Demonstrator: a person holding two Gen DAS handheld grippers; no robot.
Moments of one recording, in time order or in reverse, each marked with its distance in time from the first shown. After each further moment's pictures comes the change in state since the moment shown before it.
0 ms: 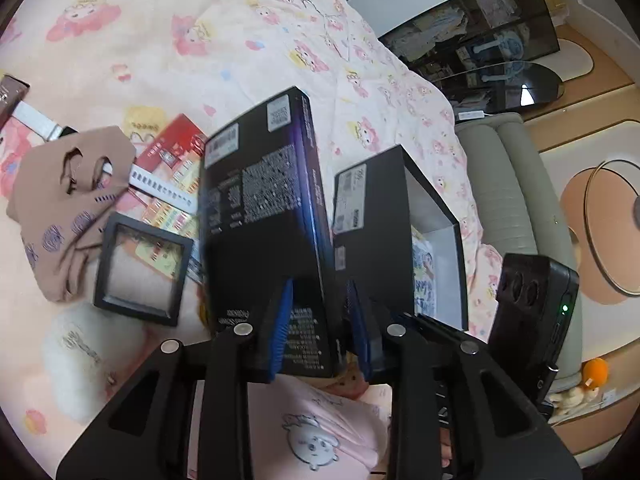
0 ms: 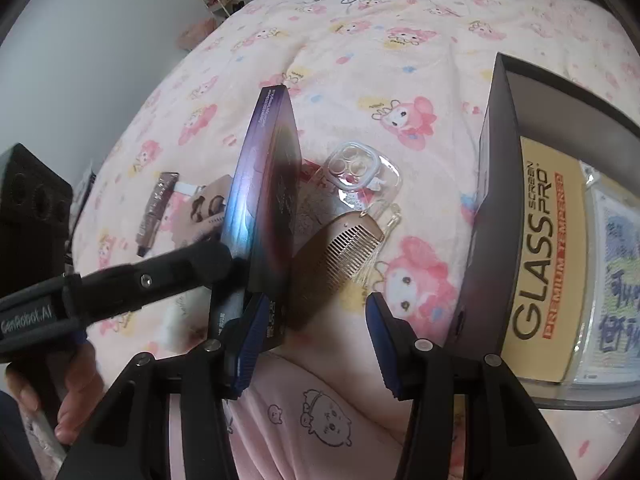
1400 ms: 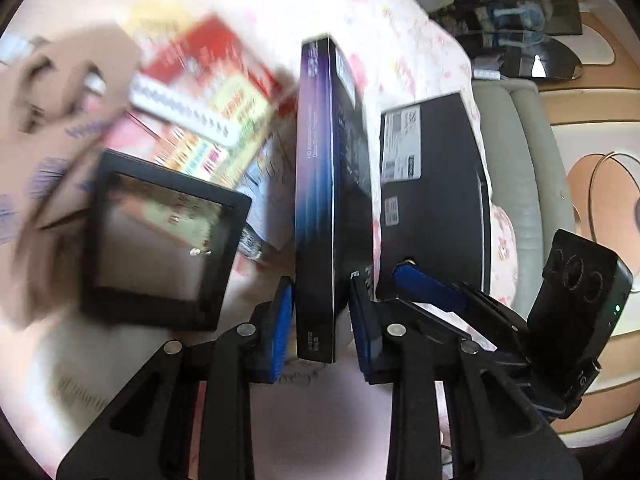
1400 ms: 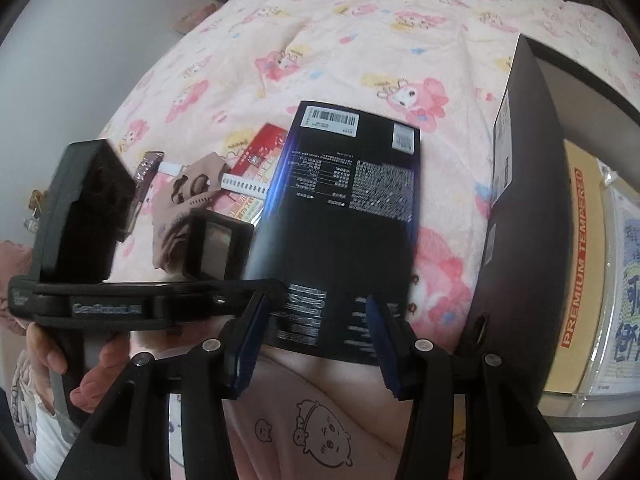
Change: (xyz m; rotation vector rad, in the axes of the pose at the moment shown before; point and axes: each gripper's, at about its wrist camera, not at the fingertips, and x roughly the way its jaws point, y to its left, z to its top) left arm 0.035 0.051 -0.015 -0.039 0.191 -0.025; right arm 0.025 0.007 -0.006 -0.028 0.017 -0.051
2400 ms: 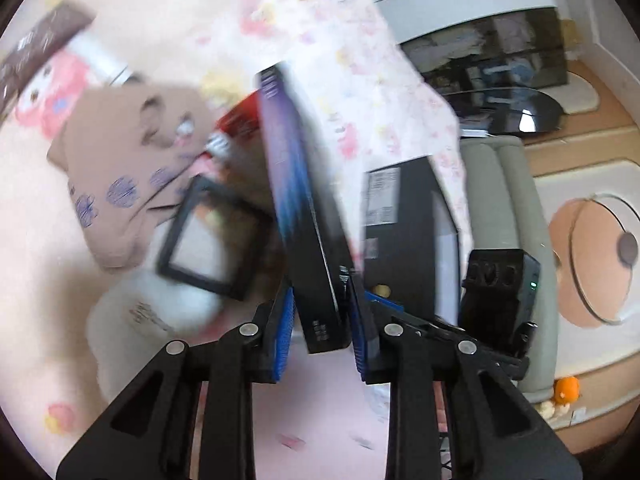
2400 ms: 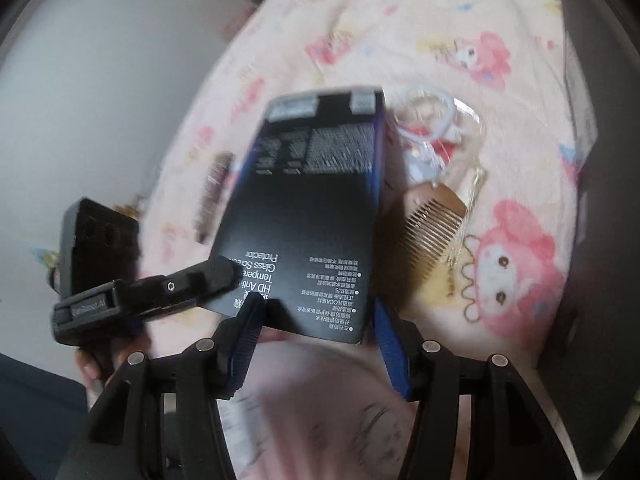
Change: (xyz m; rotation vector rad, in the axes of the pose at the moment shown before) left arm -0.067 -0.004 -0.013 -0.045 -0.177 -0.063; right arm 0.010 -0.019 0.001 0.106 0.032 0.389
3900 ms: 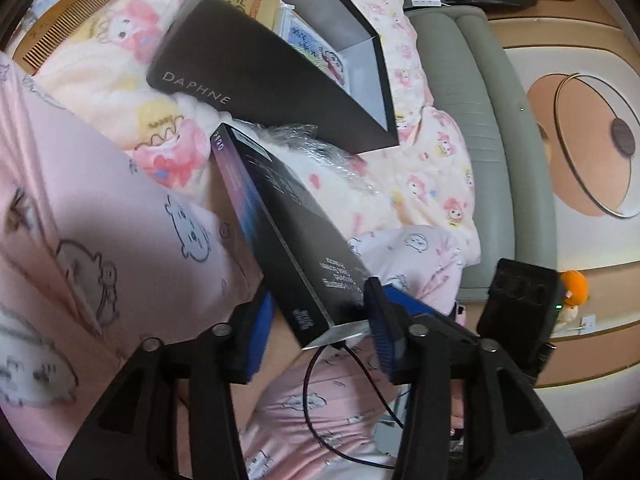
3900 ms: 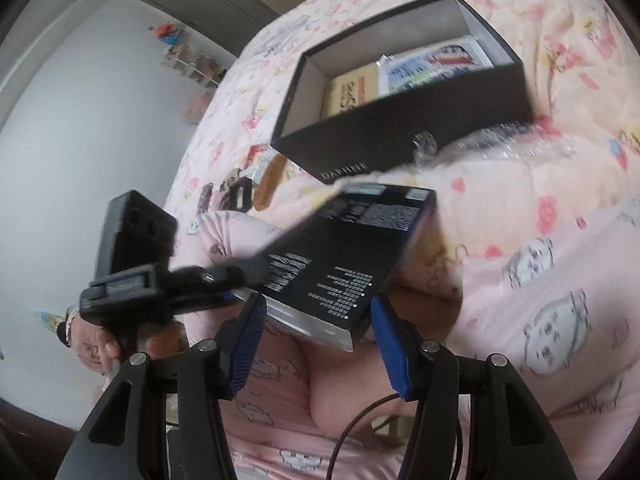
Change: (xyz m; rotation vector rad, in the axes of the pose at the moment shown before) left arm 0.106 -0.147 -0.182 0.120 0.360 -0.050; right arm -0.247 -0.061 -0.253 0.197 -0.267 -0.106
